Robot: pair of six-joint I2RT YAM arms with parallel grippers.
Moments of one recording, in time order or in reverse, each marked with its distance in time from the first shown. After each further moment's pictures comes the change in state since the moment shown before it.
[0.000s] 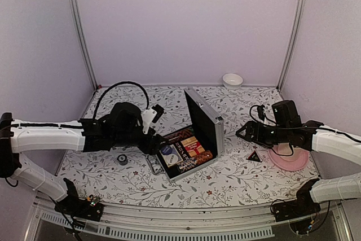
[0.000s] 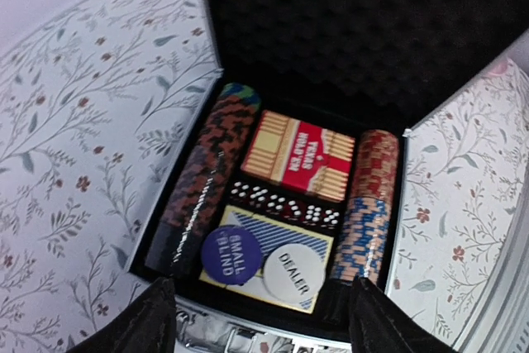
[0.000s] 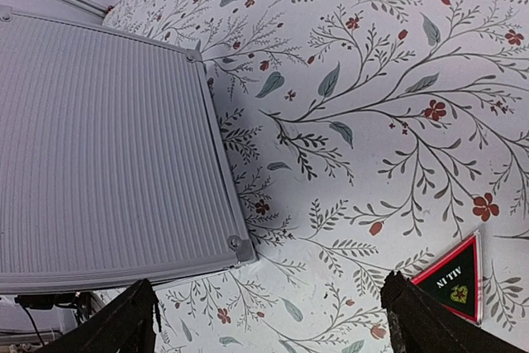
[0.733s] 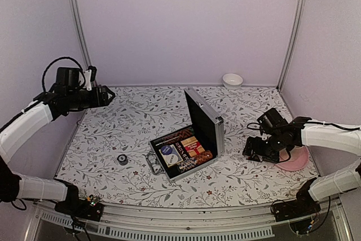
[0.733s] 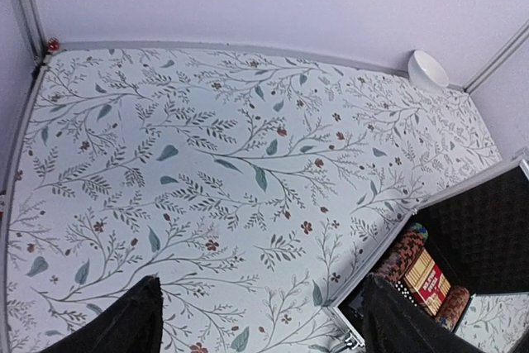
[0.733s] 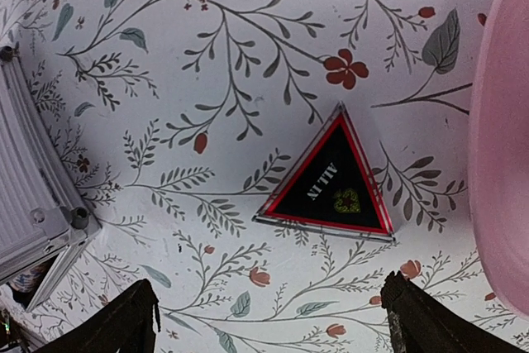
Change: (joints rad) left arm 0.727 -0.199 0.153 -0.294 0.221 -0.108; right arm 0.087 0.138 0.062 -0.360 0.252 0.137
